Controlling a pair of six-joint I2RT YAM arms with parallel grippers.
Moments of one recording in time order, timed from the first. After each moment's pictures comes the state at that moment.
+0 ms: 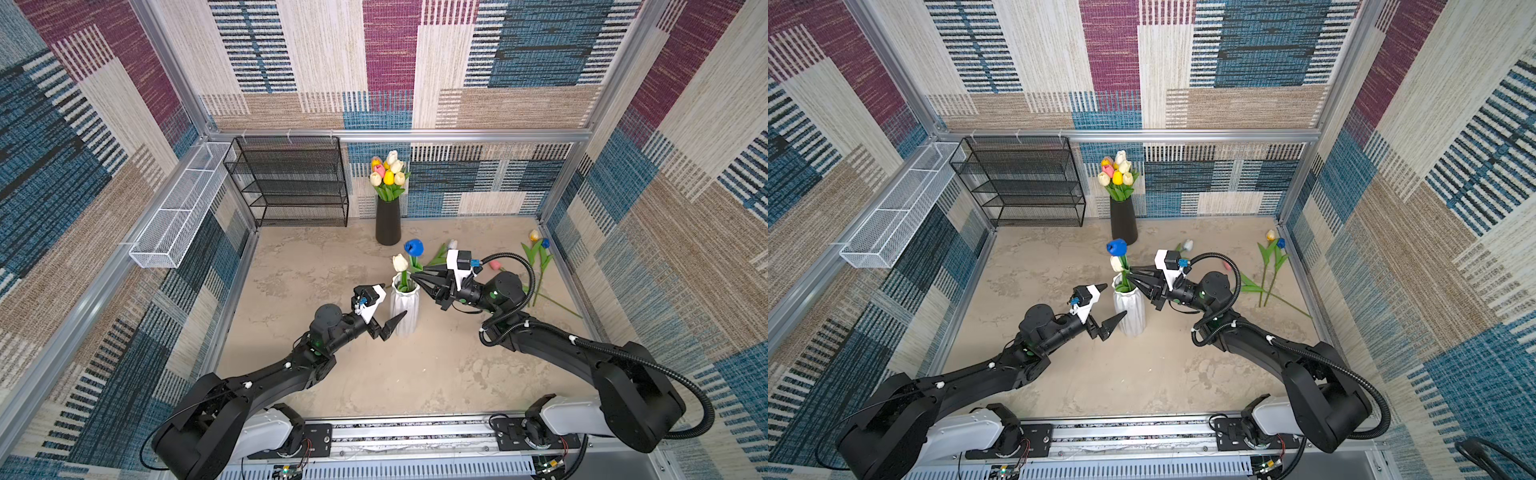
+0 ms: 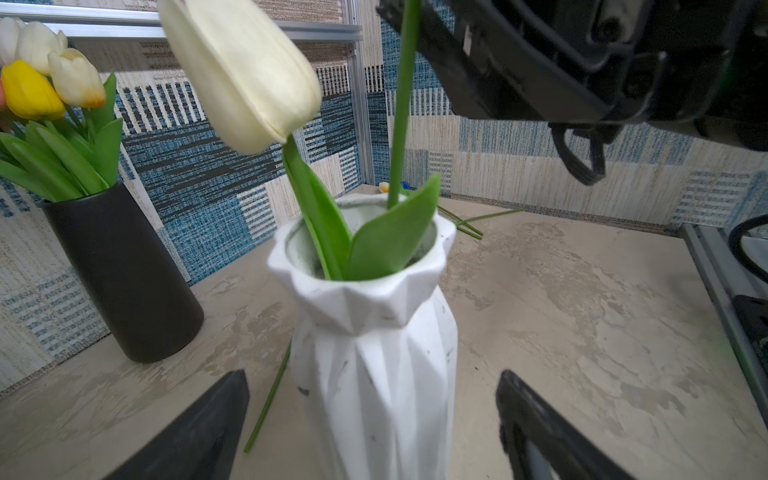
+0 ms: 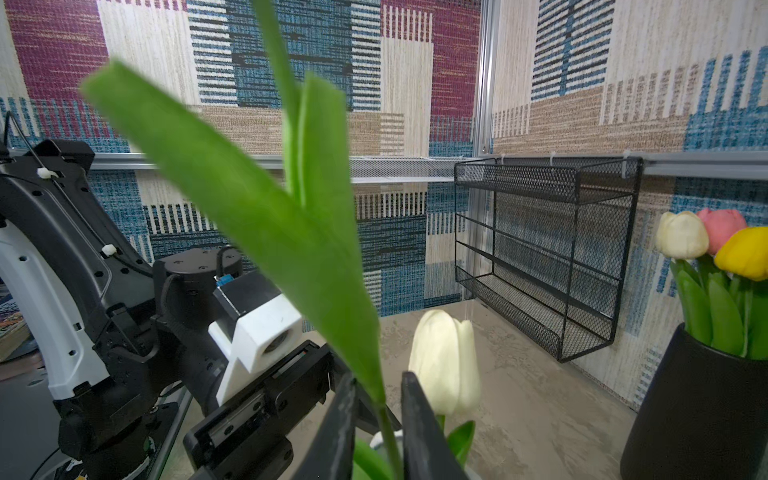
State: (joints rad) left arm -0.61 1.21 0.39 0.80 0.32 0.13; right arm 0.55 1.34 0.67 0.96 -0.68 0.19
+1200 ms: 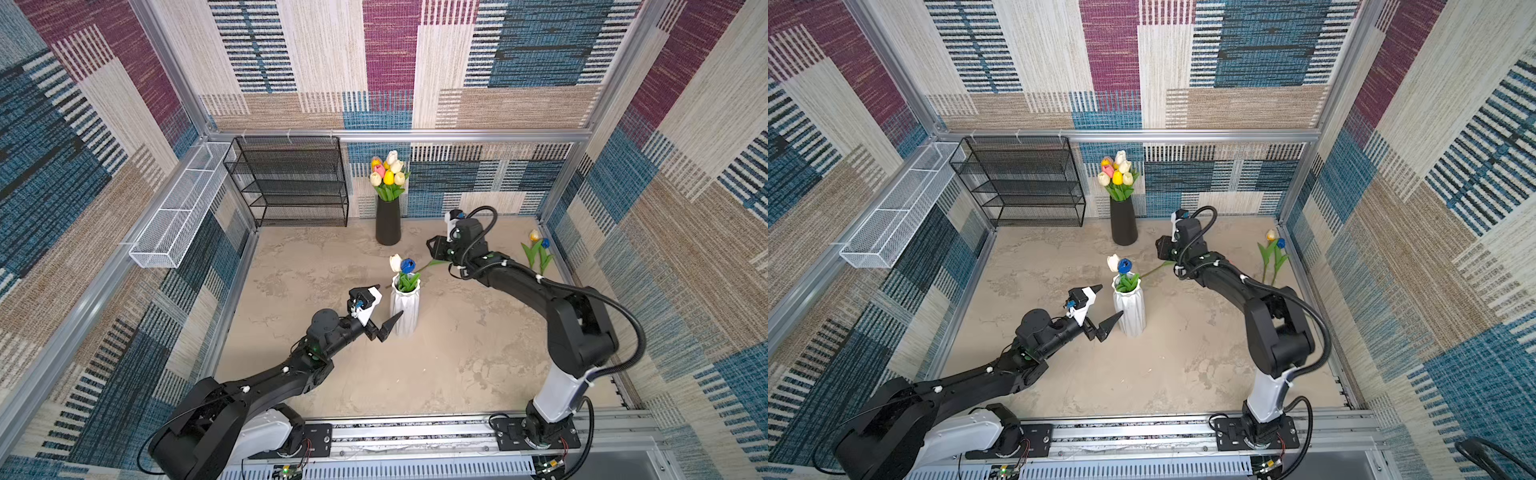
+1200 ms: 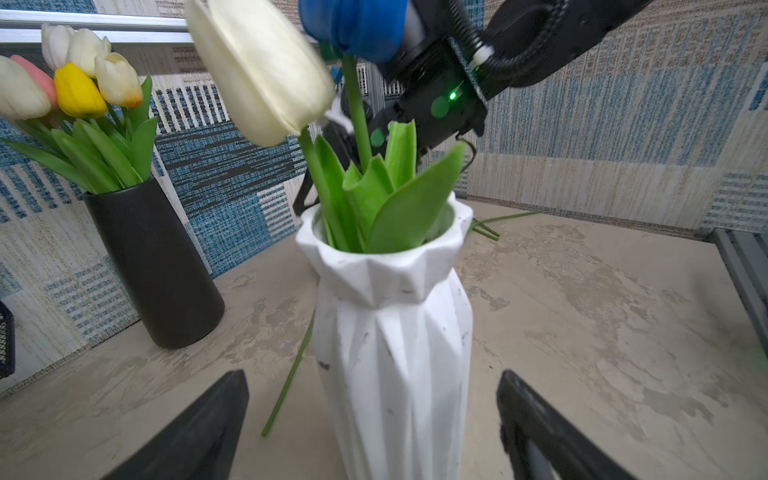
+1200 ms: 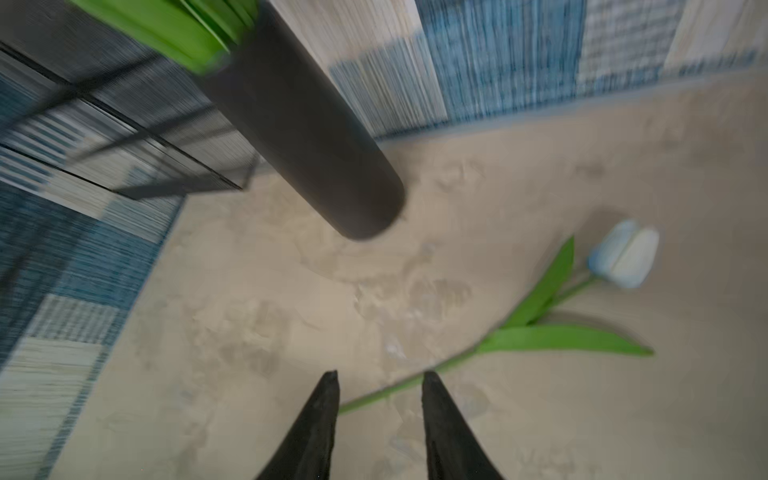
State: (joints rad) left arm -0.61 1.18 0.34 0.84 0.27 0.13; right arm 0.42 1.87 1.35 -0.12 -0.09 0.48
